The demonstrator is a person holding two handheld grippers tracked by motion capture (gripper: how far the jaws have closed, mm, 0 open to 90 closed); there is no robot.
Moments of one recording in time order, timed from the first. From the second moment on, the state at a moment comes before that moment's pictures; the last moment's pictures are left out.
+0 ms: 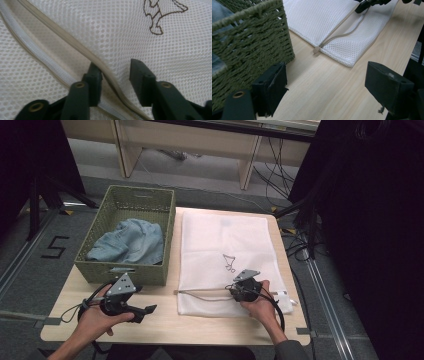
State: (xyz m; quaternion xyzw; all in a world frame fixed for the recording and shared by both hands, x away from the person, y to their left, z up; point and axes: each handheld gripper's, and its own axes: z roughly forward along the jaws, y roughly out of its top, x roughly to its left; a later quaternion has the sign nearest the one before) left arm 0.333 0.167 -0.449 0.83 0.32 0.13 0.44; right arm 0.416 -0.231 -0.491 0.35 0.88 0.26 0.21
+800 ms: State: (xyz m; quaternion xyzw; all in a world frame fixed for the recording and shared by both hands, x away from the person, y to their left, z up) left arm 0.502 0.230 -0.376 0.75 0.45 0.23 0.43; right arm 0.416 -0.231 -0.443 0.33 0.84 0.35 0.26
